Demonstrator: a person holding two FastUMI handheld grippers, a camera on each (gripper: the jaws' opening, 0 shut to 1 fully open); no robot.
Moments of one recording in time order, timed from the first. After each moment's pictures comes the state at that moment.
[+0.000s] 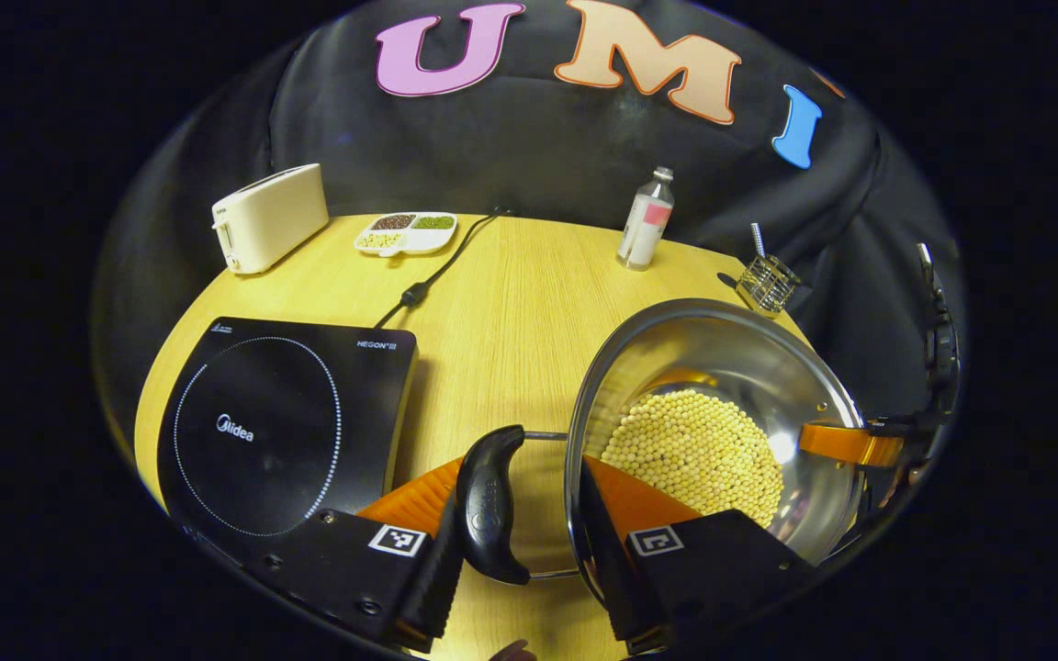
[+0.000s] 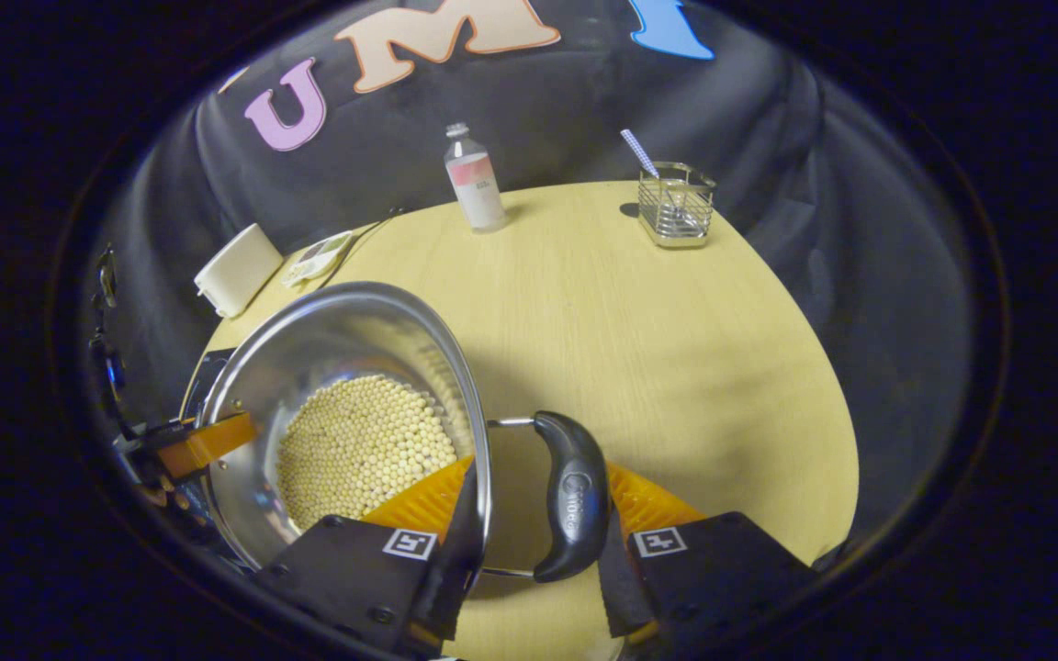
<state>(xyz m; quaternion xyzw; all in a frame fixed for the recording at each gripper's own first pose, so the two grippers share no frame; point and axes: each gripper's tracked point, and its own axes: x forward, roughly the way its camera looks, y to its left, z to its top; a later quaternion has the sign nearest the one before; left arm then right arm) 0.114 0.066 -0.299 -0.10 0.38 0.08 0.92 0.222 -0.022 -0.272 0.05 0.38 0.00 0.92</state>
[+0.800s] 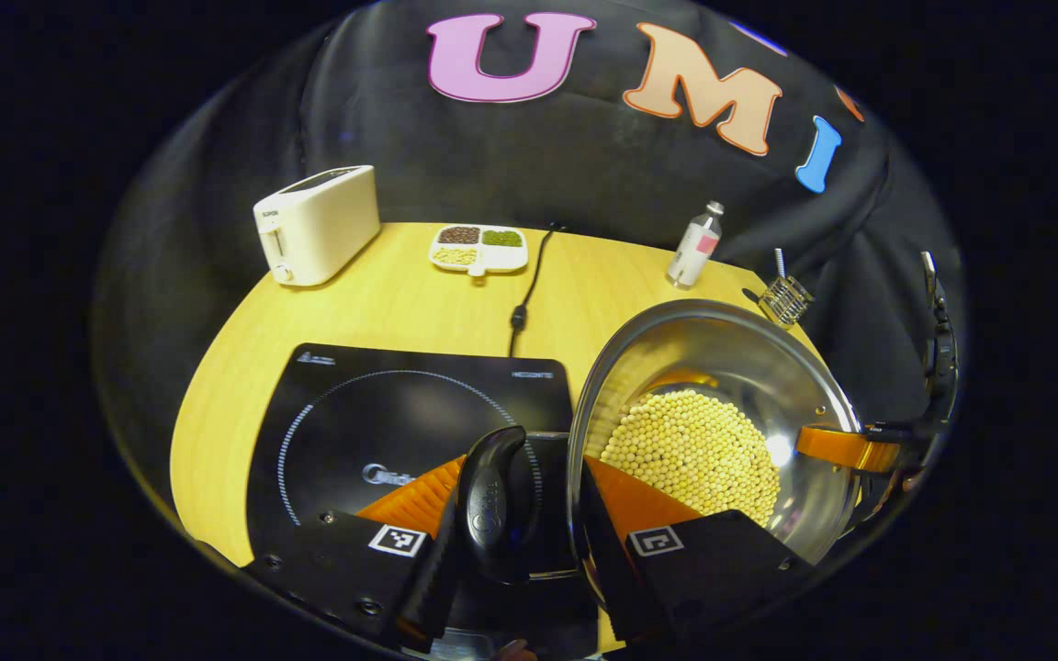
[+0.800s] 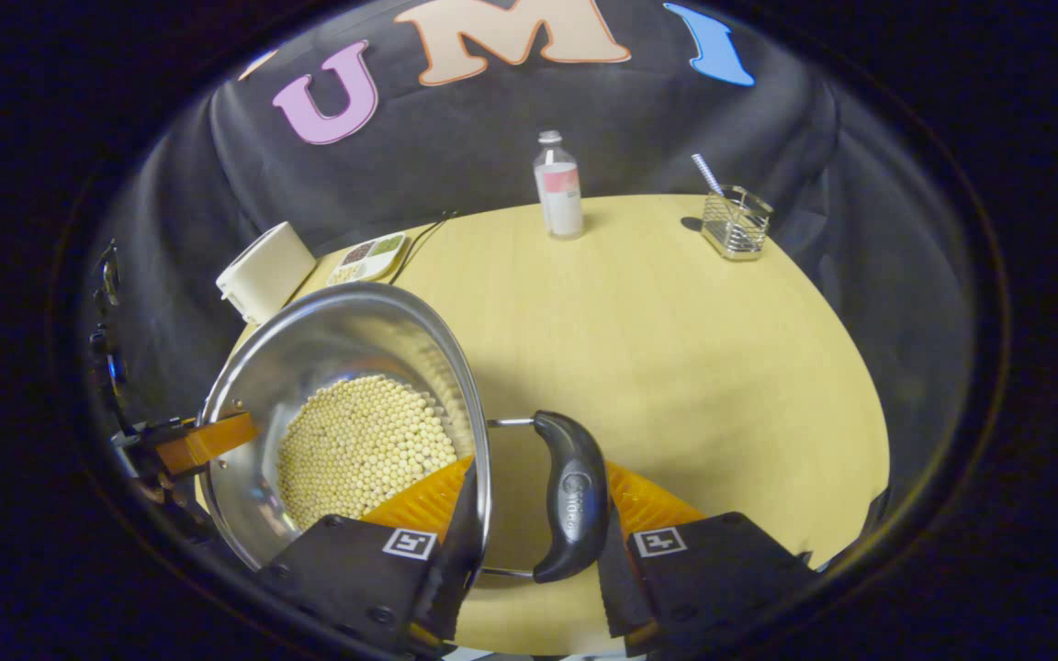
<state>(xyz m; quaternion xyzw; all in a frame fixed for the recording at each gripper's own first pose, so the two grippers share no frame) 0.069 0.210 -0.262 -0.09 0.38 0.07 0.92 0.212 0.133 -0.252 0.06 0.38 -0.02 0.92</state>
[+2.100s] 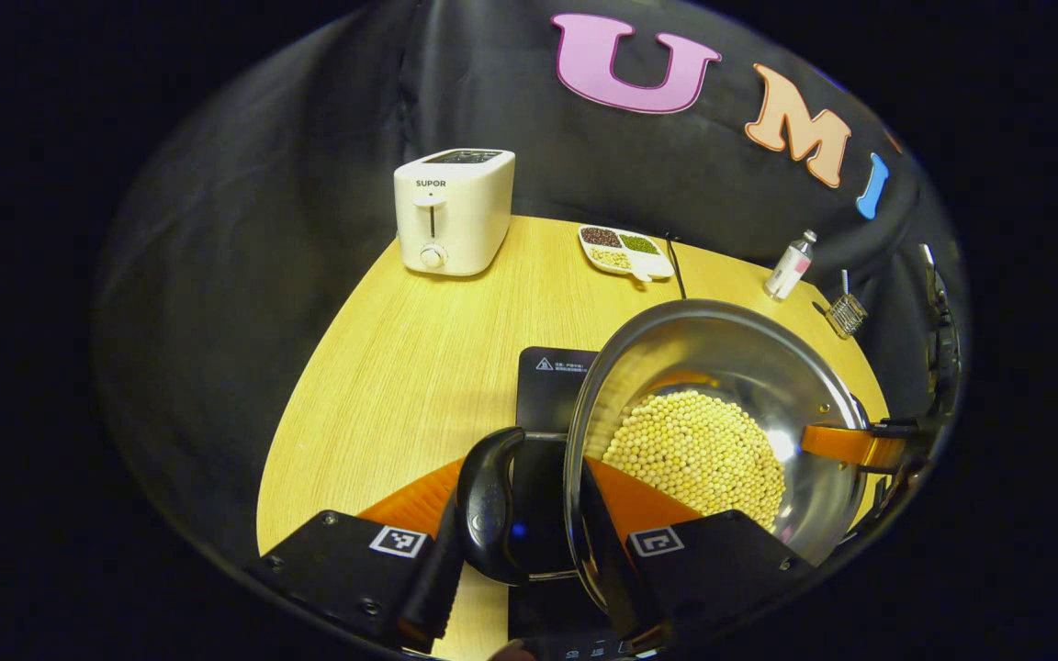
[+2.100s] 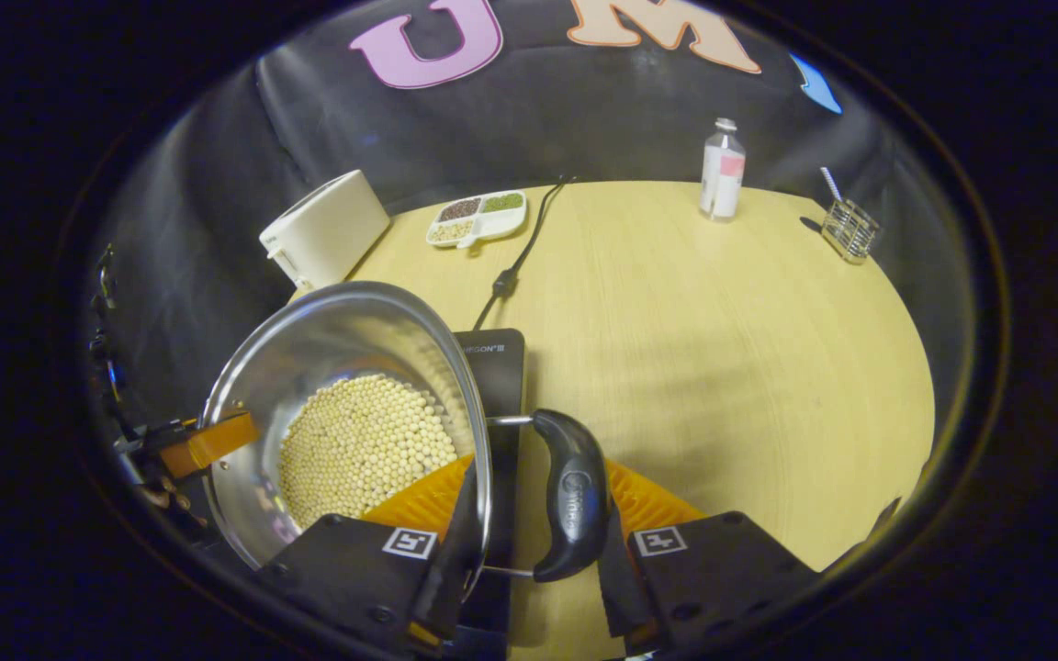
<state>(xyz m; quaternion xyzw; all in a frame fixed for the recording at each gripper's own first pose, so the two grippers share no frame) 0.018 0.403 -0.271 -0.10 0.39 0.11 0.91 0.244 0.331 -0.277 0.05 0.41 0.01 0.91</state>
